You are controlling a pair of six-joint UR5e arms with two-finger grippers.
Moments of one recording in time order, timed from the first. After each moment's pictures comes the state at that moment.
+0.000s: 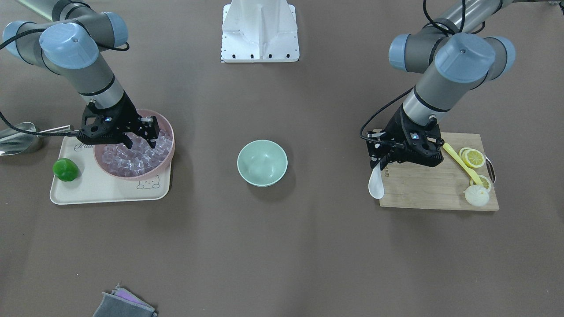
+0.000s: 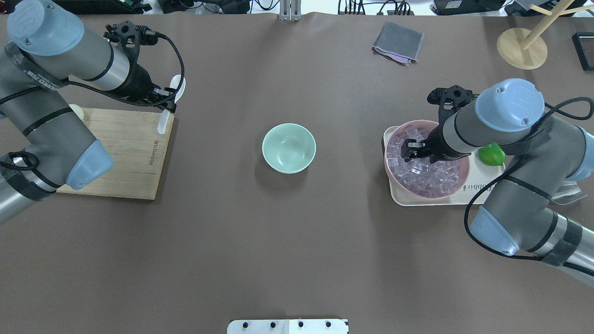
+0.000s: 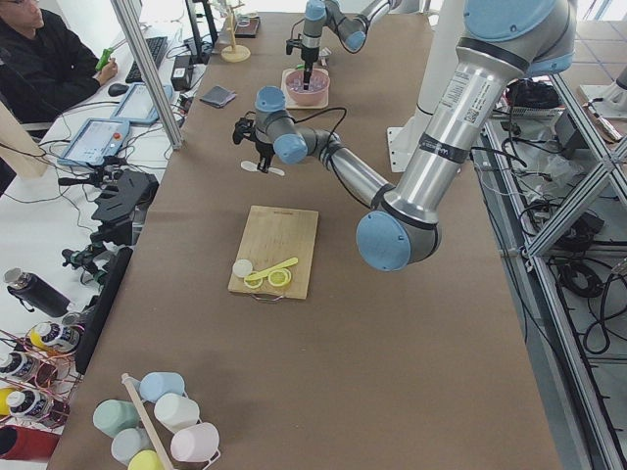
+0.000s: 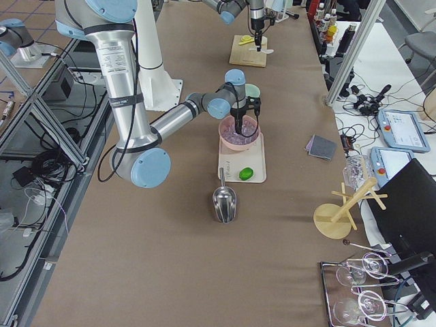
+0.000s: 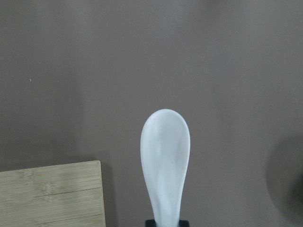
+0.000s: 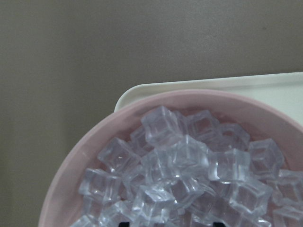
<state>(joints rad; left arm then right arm) -0.88 -2.04 -1.69 -1.88 -2.10 -0.84 0.72 -1.32 1.85 -1.32 1.97 1.11</state>
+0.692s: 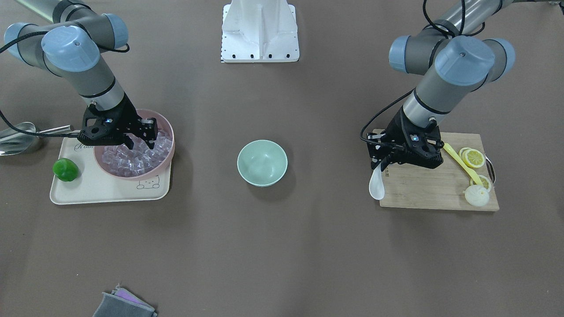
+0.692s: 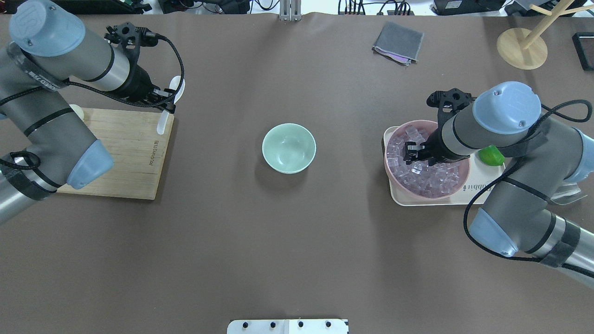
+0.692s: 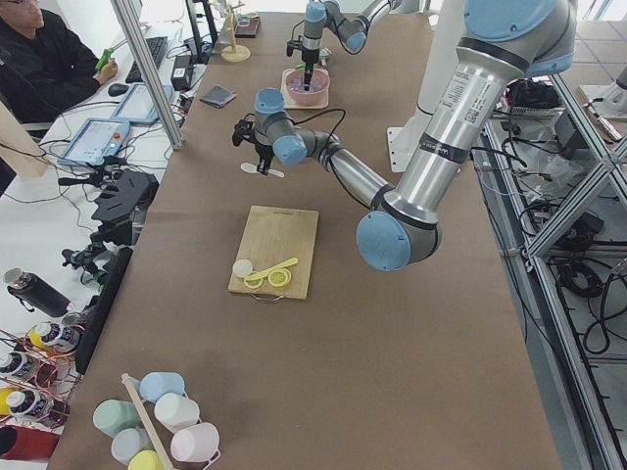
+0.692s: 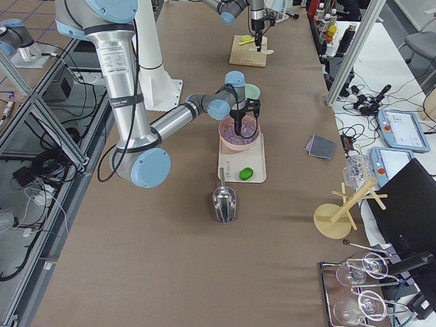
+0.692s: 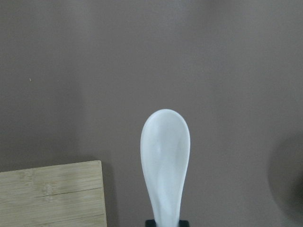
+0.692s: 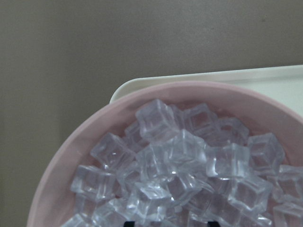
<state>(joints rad) -0.88 -2.03 -1.67 -1.89 -2.10 -0.83 0.71 -1.33 1.84 -1.33 1.97 1.11</state>
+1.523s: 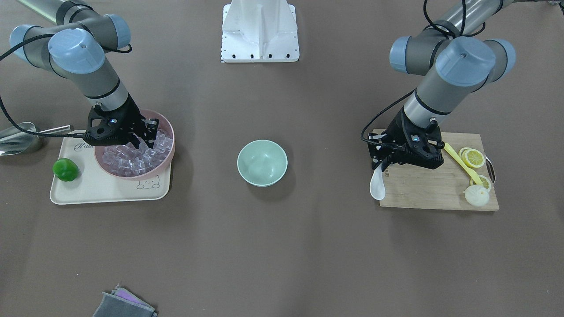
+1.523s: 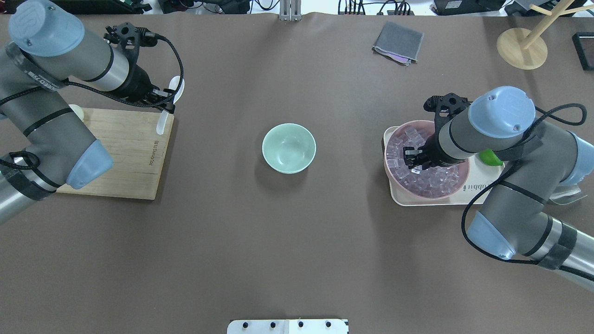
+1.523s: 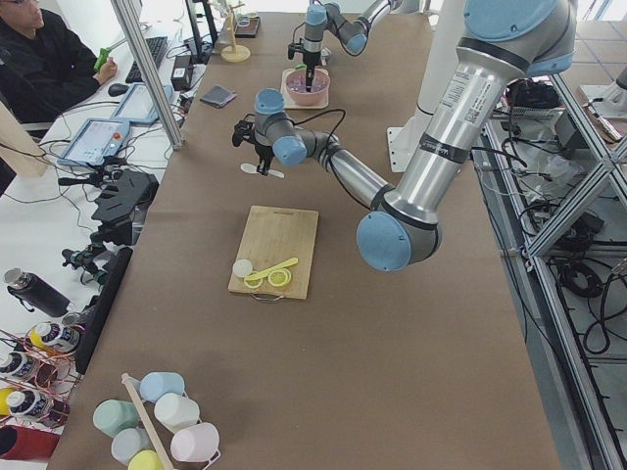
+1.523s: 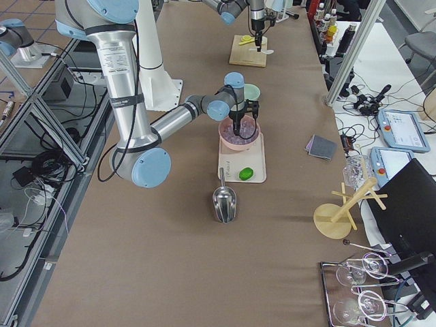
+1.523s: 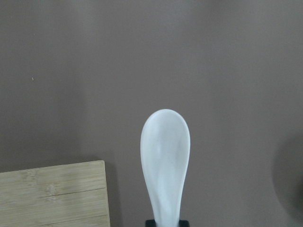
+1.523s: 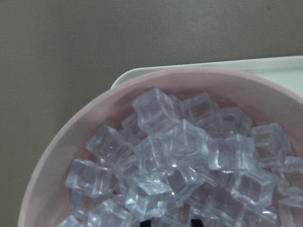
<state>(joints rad) -0.88 -2.03 -1.67 -1.89 -2.10 -0.83 0.70 -1.33 1.83 -1.32 1.96 1.11</state>
